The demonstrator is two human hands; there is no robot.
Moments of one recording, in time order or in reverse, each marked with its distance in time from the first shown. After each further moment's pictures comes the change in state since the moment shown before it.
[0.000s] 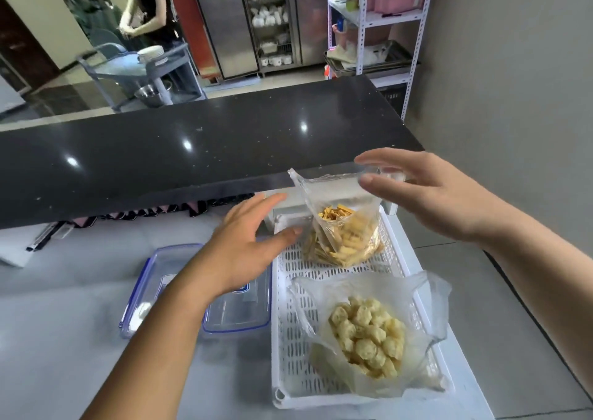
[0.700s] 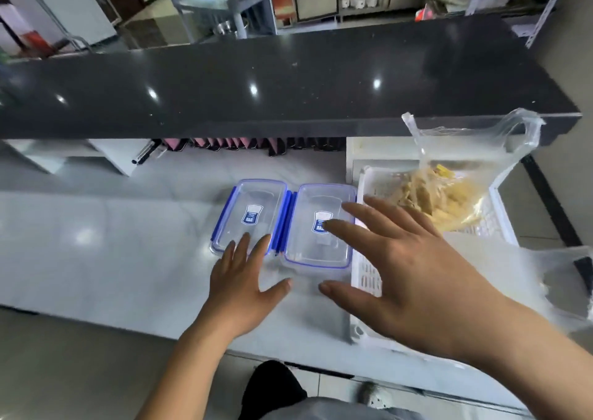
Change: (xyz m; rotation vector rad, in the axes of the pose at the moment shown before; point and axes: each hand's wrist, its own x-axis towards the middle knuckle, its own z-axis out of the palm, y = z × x) left_hand -0.135 -0.146 0.015 0.341 0.068 -0.445; right_hand -0.058 -0.081 0.158 -0.484 -0.276 -0.293
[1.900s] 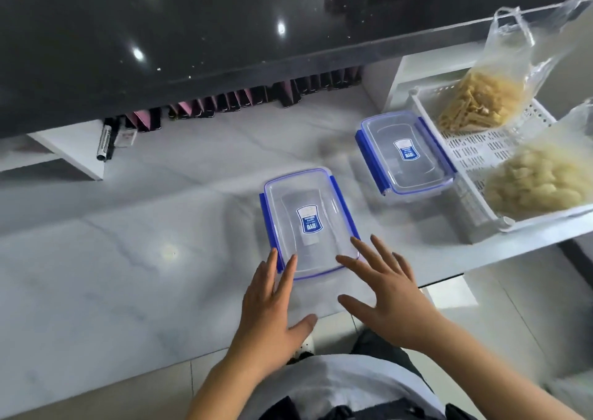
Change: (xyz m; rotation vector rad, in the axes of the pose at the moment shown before) left_hand 0.028 -0.296 -0.018 -0.050 -0.297 0.526; right_hand 0.091 -0.218 0.265 0.212 -0.064 0.579
